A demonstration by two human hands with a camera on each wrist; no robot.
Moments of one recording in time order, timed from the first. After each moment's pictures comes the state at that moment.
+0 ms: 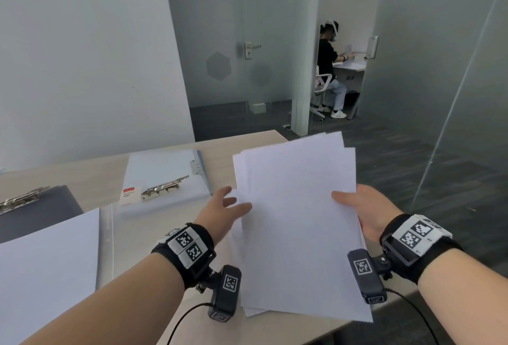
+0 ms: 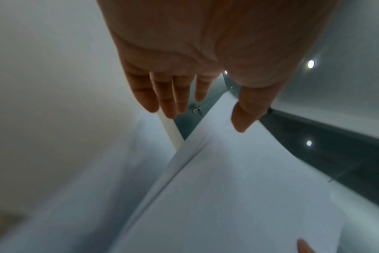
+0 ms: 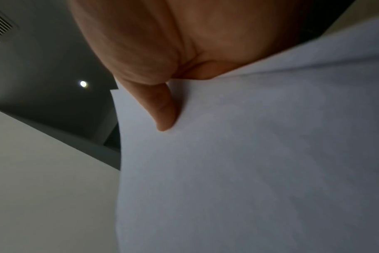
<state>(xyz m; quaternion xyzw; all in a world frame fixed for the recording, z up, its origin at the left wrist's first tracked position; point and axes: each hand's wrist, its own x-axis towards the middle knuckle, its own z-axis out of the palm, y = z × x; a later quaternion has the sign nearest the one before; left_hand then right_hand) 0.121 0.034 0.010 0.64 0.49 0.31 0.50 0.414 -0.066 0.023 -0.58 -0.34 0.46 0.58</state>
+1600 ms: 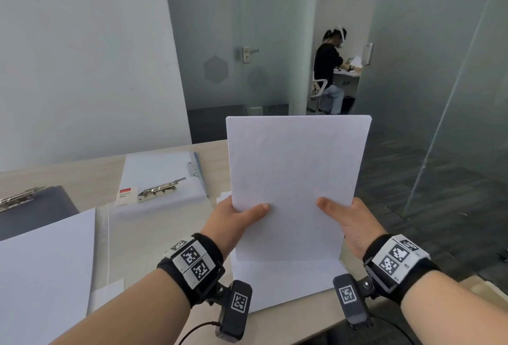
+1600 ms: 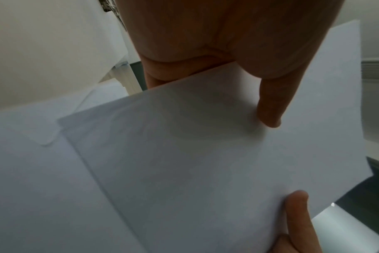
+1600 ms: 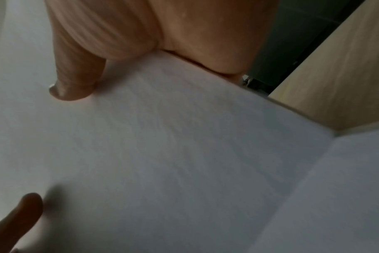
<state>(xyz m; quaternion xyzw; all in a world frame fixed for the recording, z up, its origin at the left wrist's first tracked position) 0.143 -0.004 0.015 0.60 0.33 0.42 0.60 0.381 -0.085 0.012 -0.45 -0.44 0.41 0.66</state>
